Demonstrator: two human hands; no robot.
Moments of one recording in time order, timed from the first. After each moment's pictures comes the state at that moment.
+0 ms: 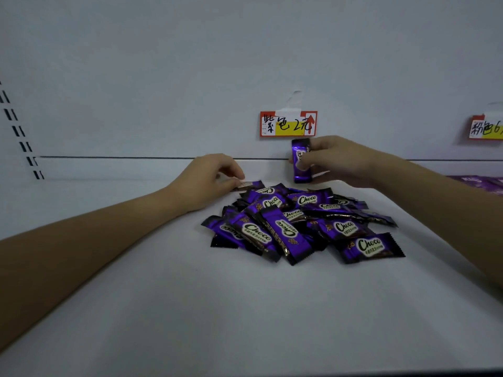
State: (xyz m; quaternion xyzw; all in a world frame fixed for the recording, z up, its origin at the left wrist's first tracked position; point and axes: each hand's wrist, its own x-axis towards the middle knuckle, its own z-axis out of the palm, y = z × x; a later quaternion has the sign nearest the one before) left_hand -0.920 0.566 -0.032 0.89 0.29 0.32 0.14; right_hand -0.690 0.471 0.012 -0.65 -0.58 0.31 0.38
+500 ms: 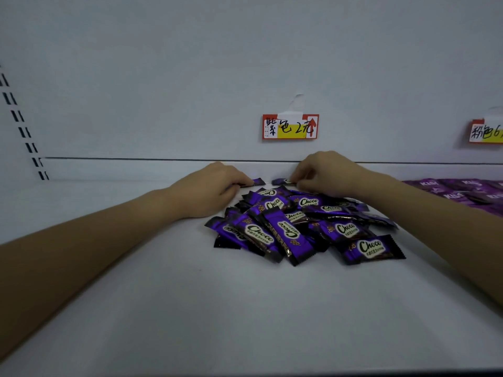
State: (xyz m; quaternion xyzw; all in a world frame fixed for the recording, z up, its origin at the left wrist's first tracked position) left_hand -0.925 0.559 -0.027 0.95 0.25 0.17 0.01; right_hand -0.694 0.477 -0.003 -0.70 -0.70 -0.03 0.13
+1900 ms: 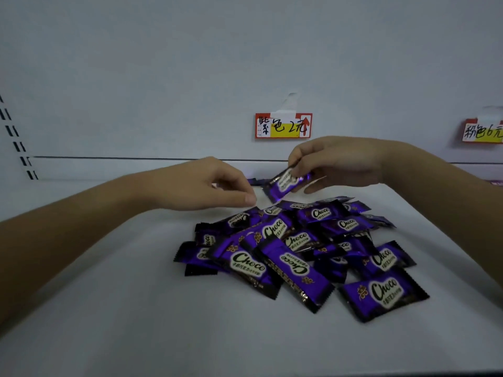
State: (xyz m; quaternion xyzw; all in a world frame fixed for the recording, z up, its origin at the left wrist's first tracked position) left_hand -0.936 0.512 0.009 0.93 0.23 0.13 0.26; right_hand -0.700 0.446 0.035 -0.59 -0.62 0.43 0.29
